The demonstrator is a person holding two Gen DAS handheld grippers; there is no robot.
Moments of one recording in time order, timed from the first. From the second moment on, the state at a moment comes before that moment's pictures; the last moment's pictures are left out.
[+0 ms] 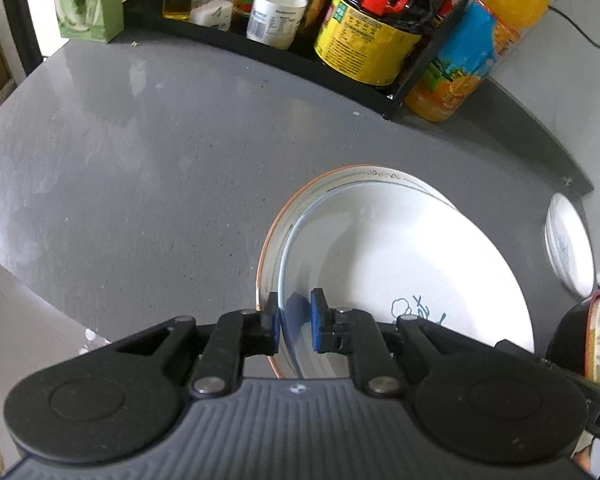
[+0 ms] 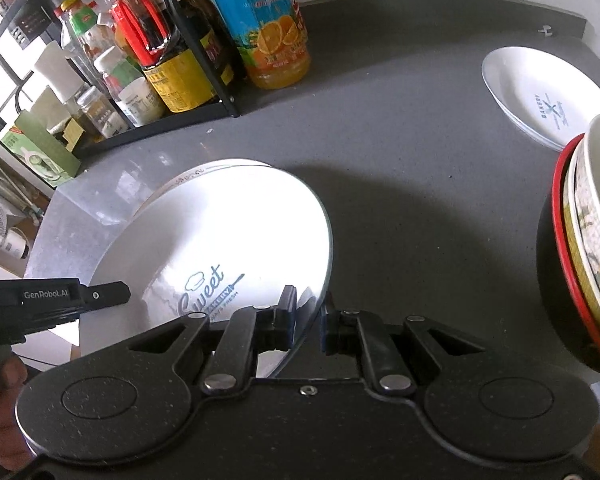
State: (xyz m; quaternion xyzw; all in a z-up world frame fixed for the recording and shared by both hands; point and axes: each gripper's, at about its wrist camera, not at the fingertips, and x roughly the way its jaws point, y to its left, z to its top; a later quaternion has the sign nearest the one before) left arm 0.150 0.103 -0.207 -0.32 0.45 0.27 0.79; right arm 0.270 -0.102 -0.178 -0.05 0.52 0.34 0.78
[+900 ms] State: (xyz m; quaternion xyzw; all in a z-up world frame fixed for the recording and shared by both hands) left arm 0.170 0.114 -0.206 -0.32 0.51 0.25 0.76; right arm 0.277 -0.092 -0.188 -0.04 0.53 0.32 0.79
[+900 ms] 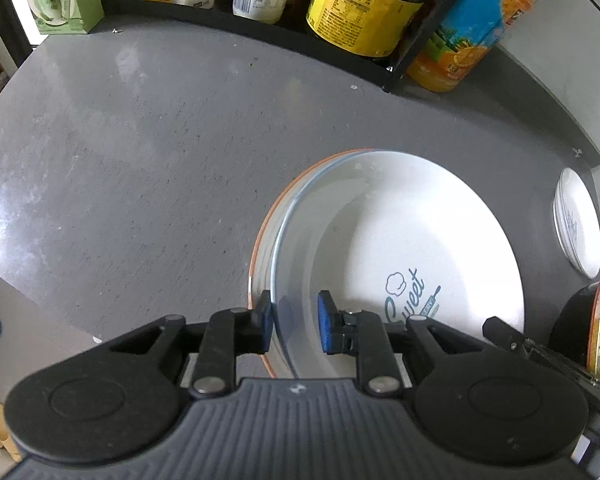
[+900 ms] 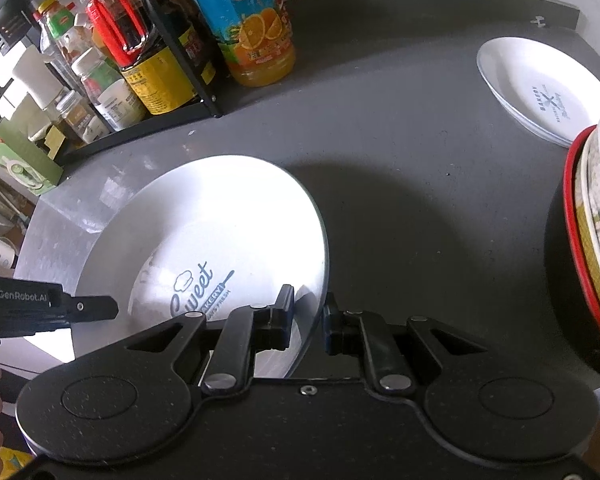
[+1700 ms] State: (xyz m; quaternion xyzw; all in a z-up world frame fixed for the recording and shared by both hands) left arm 0.161 0.128 -0.174 -0.29 0.51 0.29 0.76; right arm 0.279 -0.080 -0.197 -0.06 0.53 0.32 0.78
